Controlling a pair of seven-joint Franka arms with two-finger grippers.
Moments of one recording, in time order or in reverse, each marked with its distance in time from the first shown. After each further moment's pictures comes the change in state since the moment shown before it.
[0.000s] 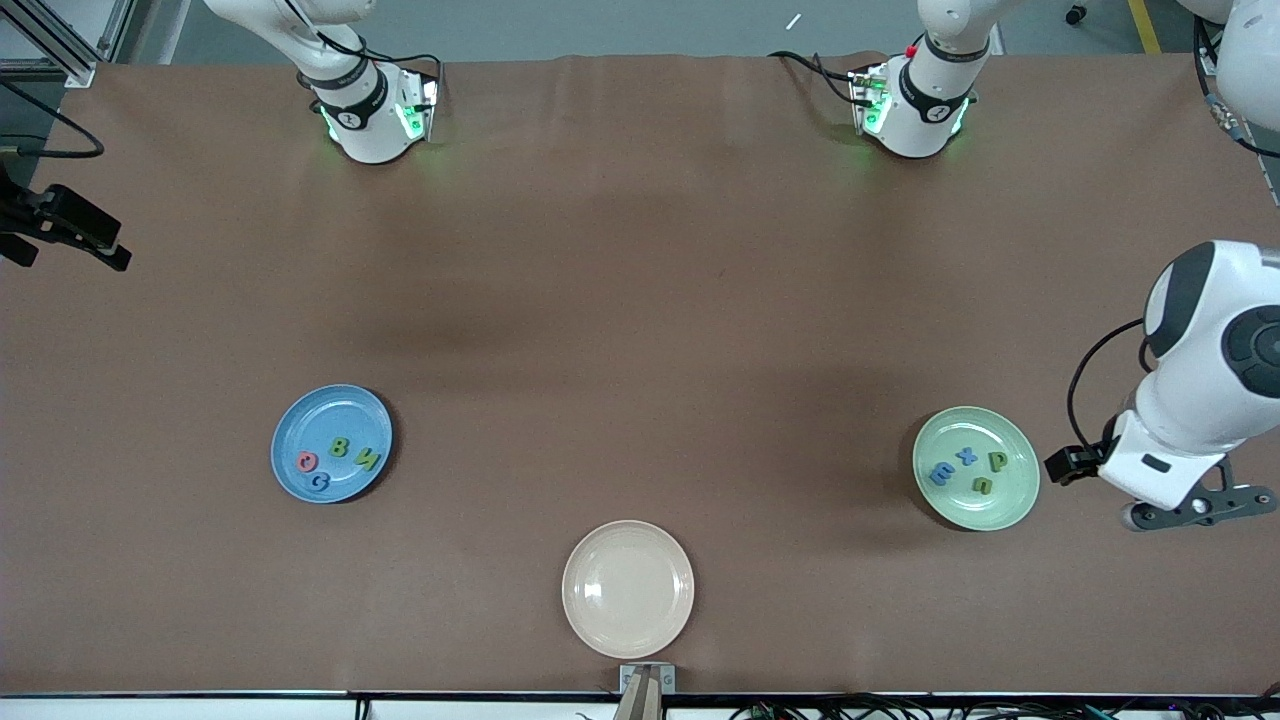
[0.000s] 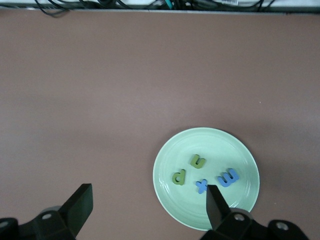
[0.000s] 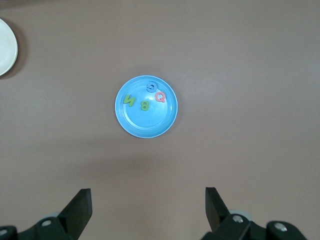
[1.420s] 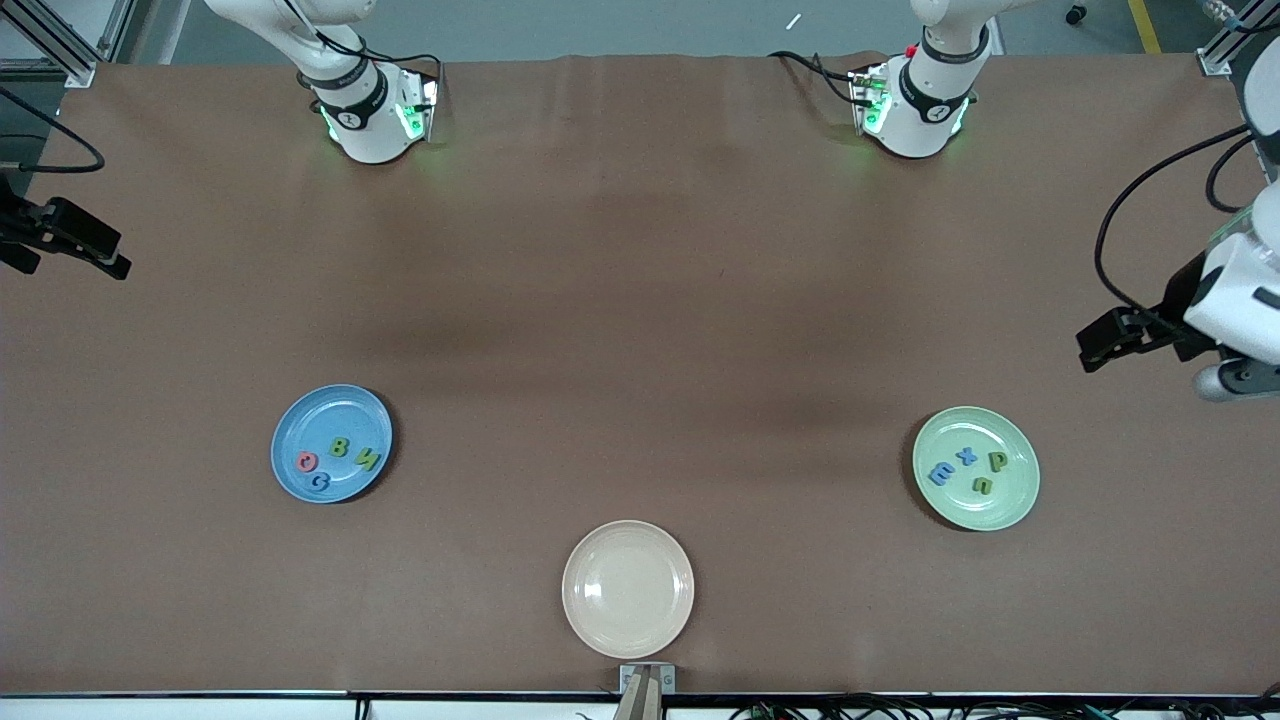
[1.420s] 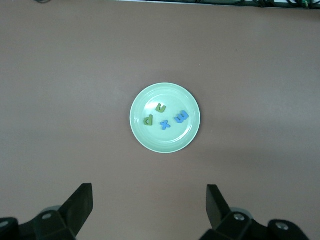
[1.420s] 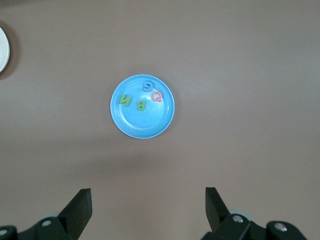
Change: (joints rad) left arm -0.347 -0.439 0.504 0.005 -0.615 -0.182 0.308; right arm -0.017 0.001 0.000 -0.032 0.000 0.026 0.000
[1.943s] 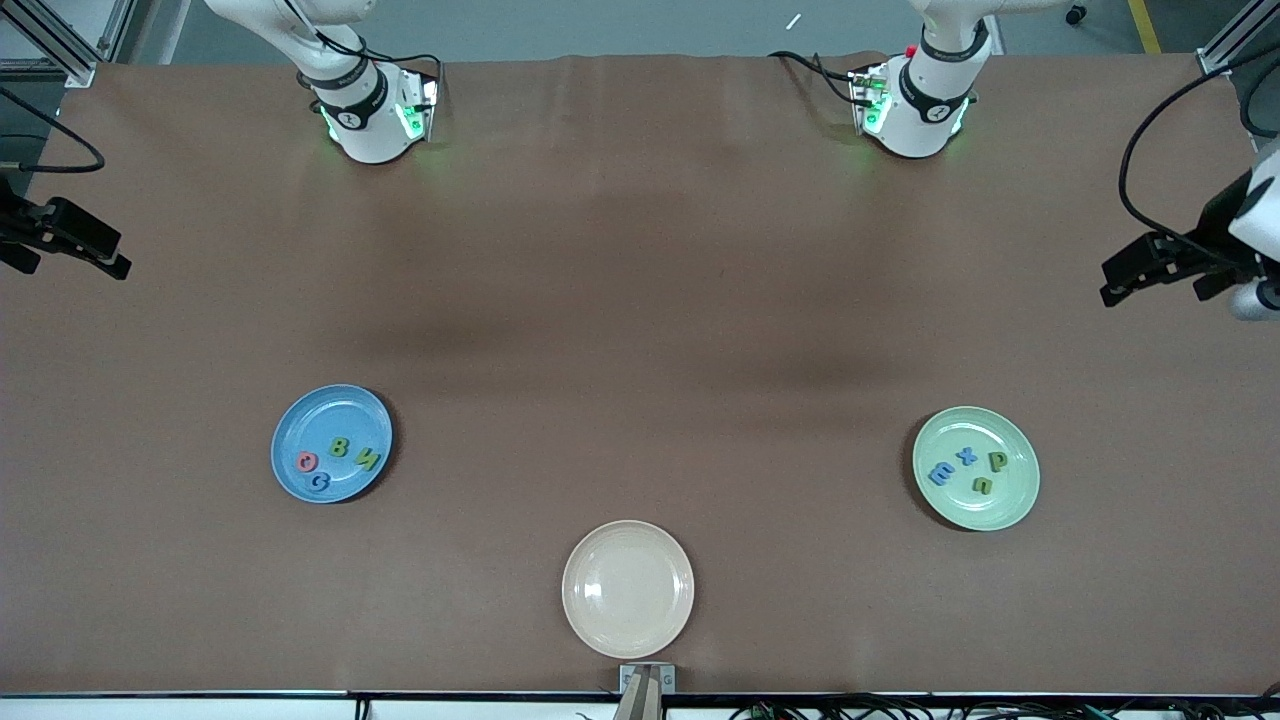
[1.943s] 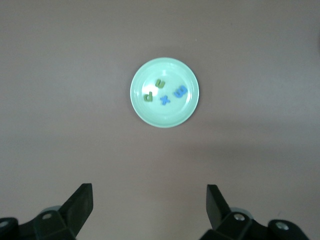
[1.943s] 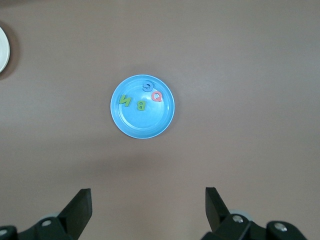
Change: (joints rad) left arm -0.217 -0.195 0.296 -0.189 -0.125 -0.023 0.107; right arm 0.000 0.000 0.000 0.000 0.000 0.000 0.000
